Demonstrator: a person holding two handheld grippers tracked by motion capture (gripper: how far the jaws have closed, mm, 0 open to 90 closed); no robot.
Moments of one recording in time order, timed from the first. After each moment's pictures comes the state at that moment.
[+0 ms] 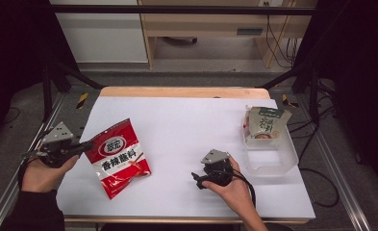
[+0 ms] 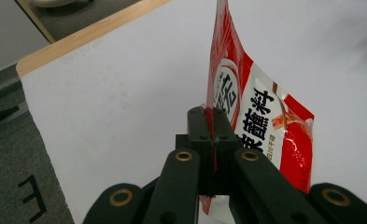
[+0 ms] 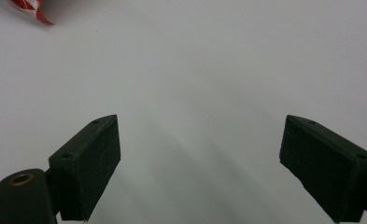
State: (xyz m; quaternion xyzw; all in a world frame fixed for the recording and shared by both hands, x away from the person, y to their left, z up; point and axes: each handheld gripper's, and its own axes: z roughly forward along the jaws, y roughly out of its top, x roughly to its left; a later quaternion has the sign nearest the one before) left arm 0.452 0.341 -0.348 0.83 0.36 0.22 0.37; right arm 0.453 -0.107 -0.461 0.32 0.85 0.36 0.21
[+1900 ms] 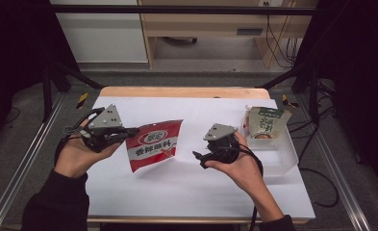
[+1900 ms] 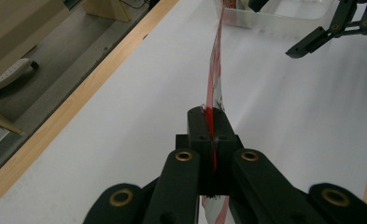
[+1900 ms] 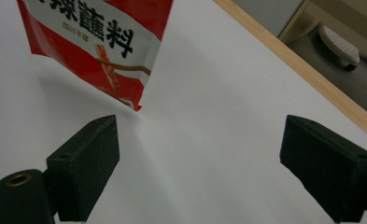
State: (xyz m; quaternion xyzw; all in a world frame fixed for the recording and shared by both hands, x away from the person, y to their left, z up) left arm 0.461 0.214 -0.276 0.88 0.18 0.21 0.38; right arm 0.473 -0.113 -0.367 0.25 0.86 0.38 0.24
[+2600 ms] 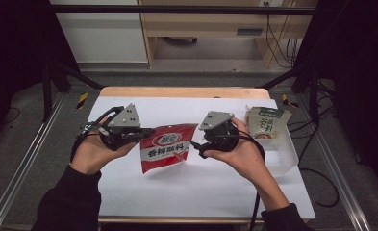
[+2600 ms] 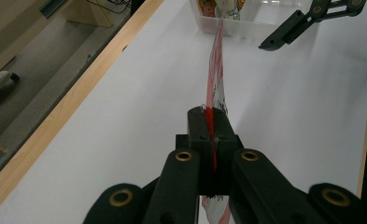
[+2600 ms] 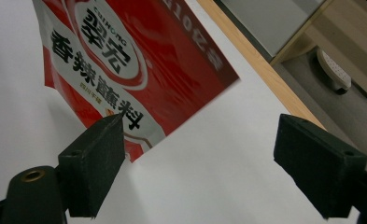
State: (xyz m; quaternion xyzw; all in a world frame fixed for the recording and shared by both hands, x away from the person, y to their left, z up) left arm 0.466 0.179 -0.276 0.90 0.14 0.19 0.37; right arm 0.481 -0.103 -0.321 0.20 0.87 0.36 0.25
